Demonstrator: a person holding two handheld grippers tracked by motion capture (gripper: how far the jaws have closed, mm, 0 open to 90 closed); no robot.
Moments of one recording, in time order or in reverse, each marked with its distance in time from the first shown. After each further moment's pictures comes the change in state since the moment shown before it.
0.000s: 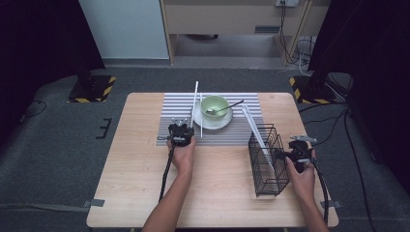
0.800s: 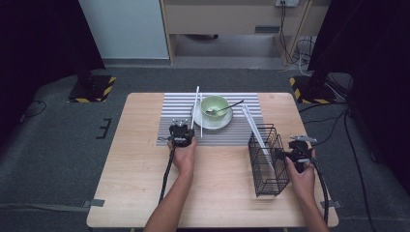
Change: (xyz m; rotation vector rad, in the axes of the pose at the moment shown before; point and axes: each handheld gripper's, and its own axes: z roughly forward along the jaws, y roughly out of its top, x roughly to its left) left arm -0.001 -0.004 0.005 0.025 0.008 -0.011; right arm 0.000 0.000 0.000 0.000 0.000 0.000
